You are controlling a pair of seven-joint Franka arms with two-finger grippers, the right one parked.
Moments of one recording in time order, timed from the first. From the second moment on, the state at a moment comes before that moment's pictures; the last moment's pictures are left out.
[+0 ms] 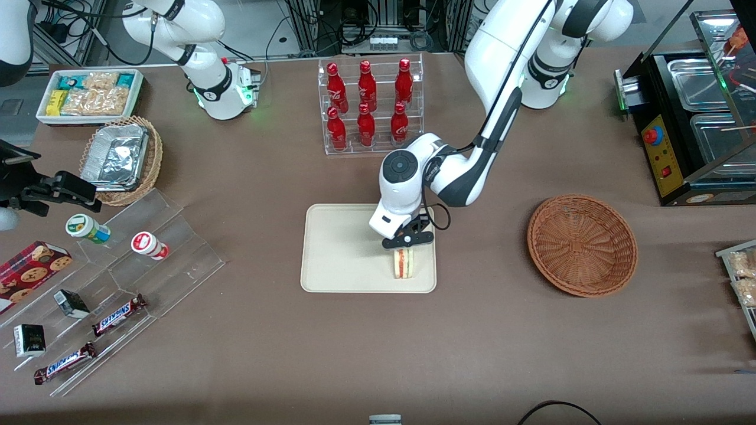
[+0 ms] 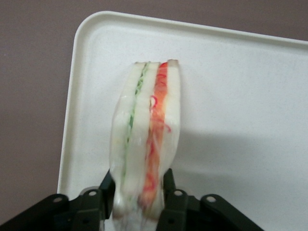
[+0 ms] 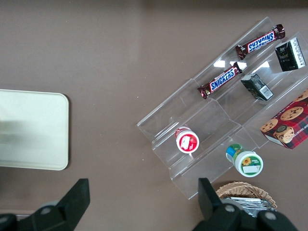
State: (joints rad) arm -0.75 0.68 0.00 -1.63 0.10 2.33 -0.96
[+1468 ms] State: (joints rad) arm -0.41 0.08 0.04 -1.58 0.11 1.63 -0.72
